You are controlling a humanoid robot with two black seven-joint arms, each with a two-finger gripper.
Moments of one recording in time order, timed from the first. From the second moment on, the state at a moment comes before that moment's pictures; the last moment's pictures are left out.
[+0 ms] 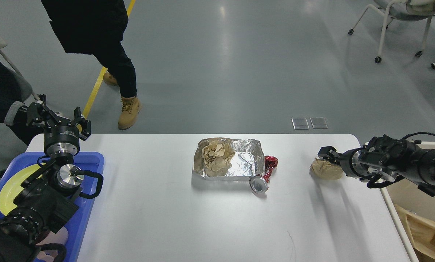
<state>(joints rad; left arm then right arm) -0.74 0.16 -0.96 -0.23 -0.07 -0.30 -0.62 1.21 -0.28 -1.08 0.70 0.13 0.11 -0.01</state>
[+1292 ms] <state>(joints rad) -0.74 0.16 -0.96 -0.23 -0.07 -0.30 -0.62 2.14 -0.75 -1.15 1.27 0.14 0.36 -0.01</state>
